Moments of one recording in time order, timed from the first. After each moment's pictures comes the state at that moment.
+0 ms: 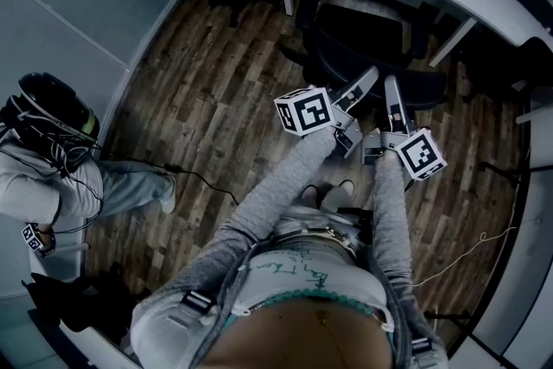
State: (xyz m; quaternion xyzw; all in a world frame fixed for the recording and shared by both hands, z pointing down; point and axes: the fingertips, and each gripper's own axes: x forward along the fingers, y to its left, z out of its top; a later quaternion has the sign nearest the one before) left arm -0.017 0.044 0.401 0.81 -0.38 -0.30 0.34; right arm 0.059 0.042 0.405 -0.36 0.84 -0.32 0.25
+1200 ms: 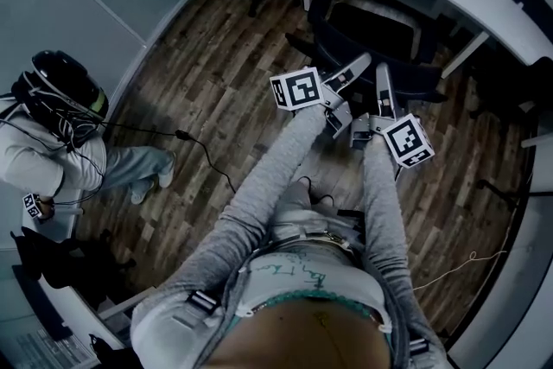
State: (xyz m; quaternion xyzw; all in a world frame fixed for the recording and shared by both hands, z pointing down) left arm -0.006 0.046 0.396 0.80 -0.38 -0.32 0.34; right arm 0.064 0.042 0.403 -0.34 0.84 -0.33 0.25
